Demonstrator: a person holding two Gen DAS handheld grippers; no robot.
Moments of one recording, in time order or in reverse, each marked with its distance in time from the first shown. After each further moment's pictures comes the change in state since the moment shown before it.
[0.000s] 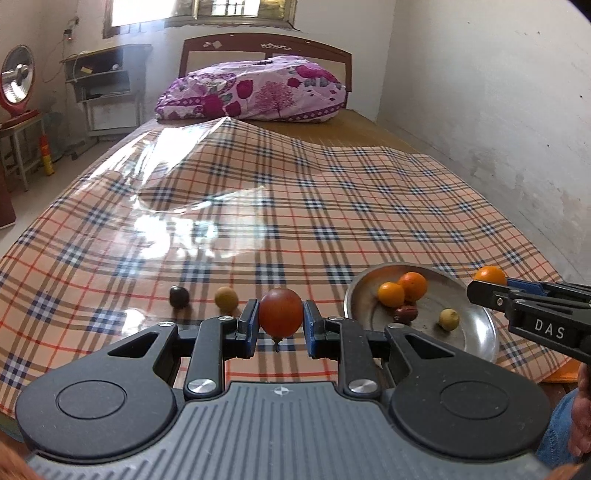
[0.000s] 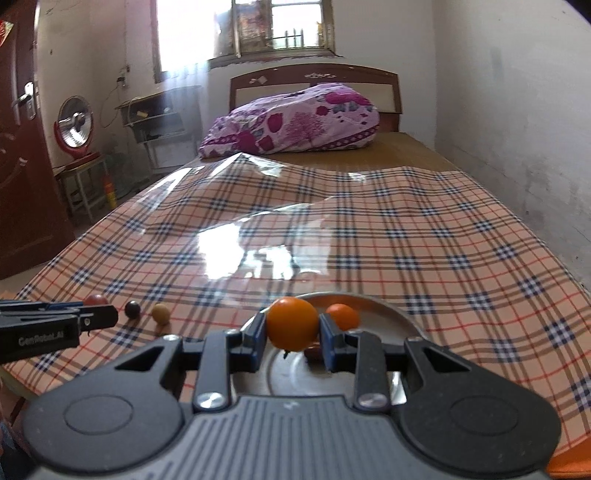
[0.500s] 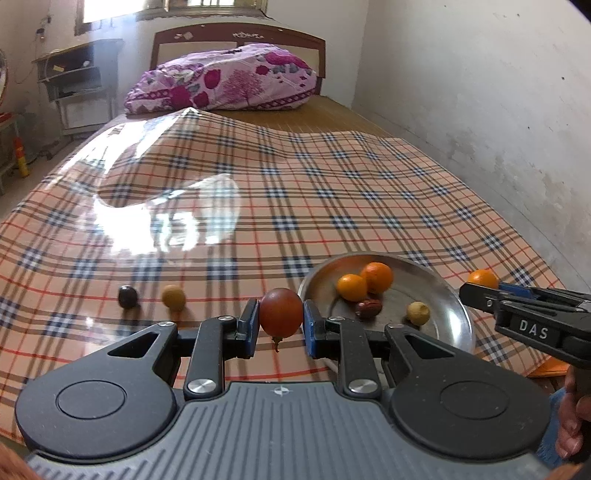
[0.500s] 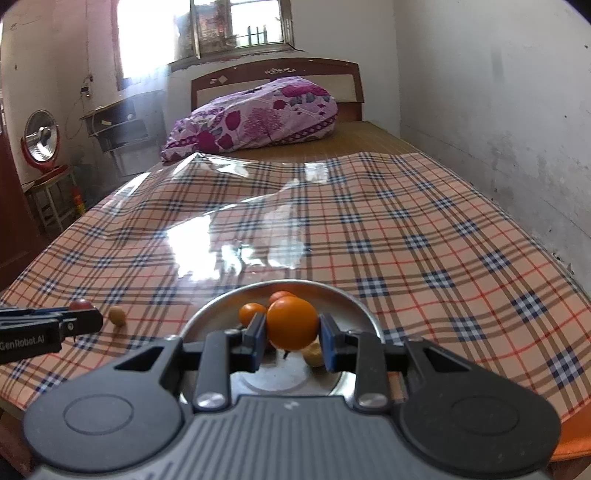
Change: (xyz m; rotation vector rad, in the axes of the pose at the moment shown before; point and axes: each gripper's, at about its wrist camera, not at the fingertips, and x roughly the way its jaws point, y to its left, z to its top) left arm 0.019 -0.036 0.001 0.045 0.038 -0.067; right arm -0.001 -0.038 -0.013 0.077 0.016 -0.084
